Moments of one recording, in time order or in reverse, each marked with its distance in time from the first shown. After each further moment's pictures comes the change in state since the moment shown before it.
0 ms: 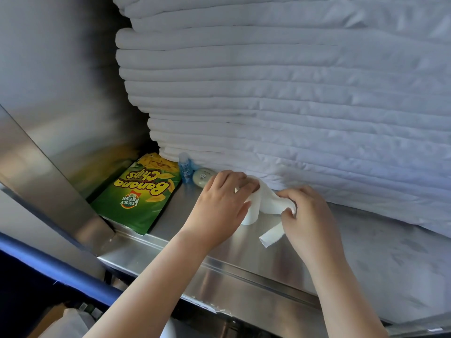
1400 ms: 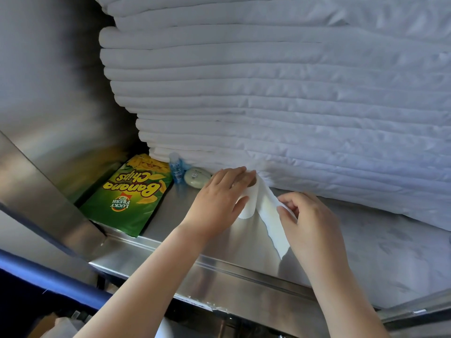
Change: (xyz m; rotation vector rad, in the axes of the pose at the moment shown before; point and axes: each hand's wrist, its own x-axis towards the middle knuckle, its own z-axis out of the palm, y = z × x) left_hand 0.008 0.000 0.012 -0.180 -0.086 0.010; right_hand -0.020 0.006 -0.009 0.022 0.130 -0.013
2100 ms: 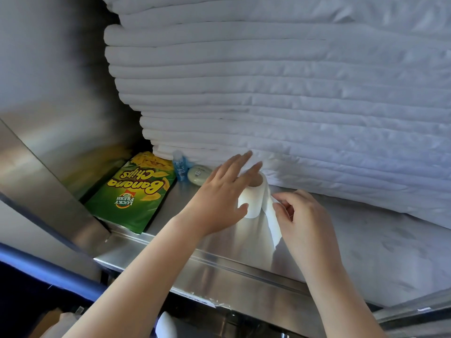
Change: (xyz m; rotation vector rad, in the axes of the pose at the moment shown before) left_hand 0.004 -0.007 -0.013 -0.004 -0.182 0.025; right_hand -0.001 -0.006 0.009 0.066 -0.014 -0.060
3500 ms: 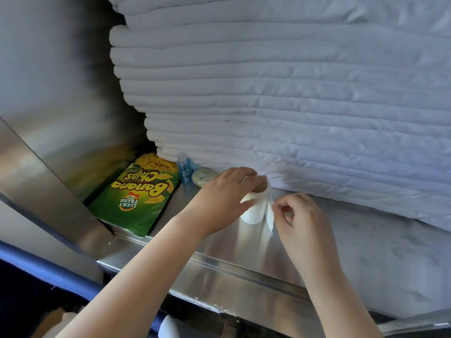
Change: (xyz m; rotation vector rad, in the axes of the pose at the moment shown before) left_hand 0.004 -0.004 -0.009 -0.058 -0.058 0.009; right_hand 0.003 0.000 0.015 0.052 0.017 0.001
